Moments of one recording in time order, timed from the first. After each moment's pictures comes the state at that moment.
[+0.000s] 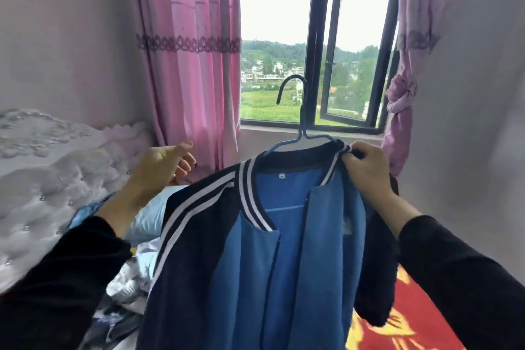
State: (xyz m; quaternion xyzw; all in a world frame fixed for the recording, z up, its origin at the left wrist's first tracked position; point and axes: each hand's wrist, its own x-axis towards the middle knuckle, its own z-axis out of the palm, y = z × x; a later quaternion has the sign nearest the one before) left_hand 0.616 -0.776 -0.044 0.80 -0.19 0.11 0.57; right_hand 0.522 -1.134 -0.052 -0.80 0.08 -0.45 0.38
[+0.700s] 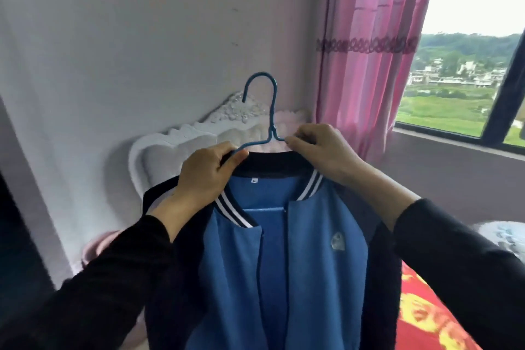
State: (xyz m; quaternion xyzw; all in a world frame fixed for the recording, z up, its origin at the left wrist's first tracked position) left_hand 0.325 -0.601 -0.062 0.88 -0.07 0.41 0.24; right_hand 0.389 -0.823 -0.006 -0.83 -0.37 -0.17 0.38
